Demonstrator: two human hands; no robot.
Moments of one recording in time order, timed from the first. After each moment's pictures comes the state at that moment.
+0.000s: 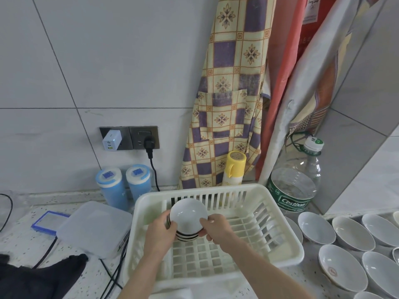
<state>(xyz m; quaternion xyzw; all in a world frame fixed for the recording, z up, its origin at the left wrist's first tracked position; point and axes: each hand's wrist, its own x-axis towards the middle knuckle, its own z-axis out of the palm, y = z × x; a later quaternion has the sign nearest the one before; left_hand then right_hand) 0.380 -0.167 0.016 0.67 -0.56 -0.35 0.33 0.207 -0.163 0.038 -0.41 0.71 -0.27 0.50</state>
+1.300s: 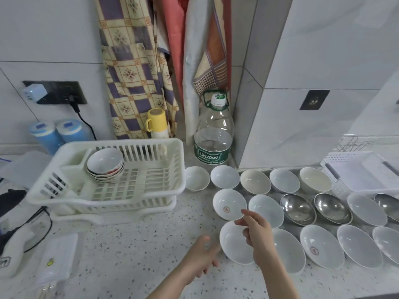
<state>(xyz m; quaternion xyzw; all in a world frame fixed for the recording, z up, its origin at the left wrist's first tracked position) 0.029 0.076 -0.020 0.60 -0.49 -0.62 0.07 -0.140 0.081 0.023 -0.22 0.68 -0.51 0.48</state>
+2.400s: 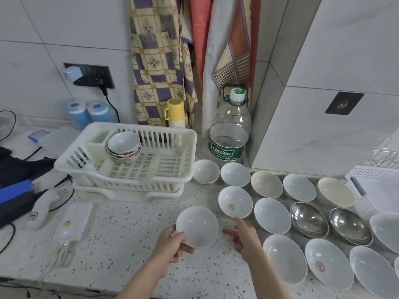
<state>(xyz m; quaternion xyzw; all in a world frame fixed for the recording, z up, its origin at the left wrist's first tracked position) 0.077 0.096 -0.017 0.65 -0.31 -0.63 0.28 -0.143 0.056 -0.025 -0.15 0.71 -0.34 0.60</state>
